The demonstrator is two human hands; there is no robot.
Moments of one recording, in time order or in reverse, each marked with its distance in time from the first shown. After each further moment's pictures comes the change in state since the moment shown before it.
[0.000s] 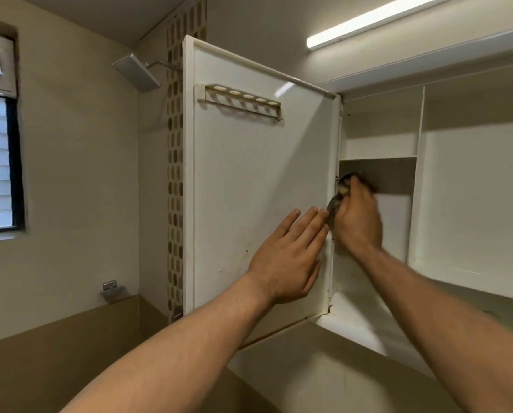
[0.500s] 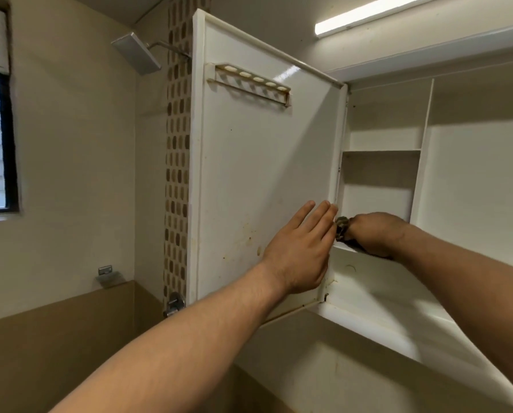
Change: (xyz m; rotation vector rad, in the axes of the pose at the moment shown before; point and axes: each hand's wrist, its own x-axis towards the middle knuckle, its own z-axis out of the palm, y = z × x) left_hand 0.009 0.018 -0.015 0.058 -0.057 -0.015; right_hand 0.004 0.028 -0.044 -0.990 -0.932 -0.598
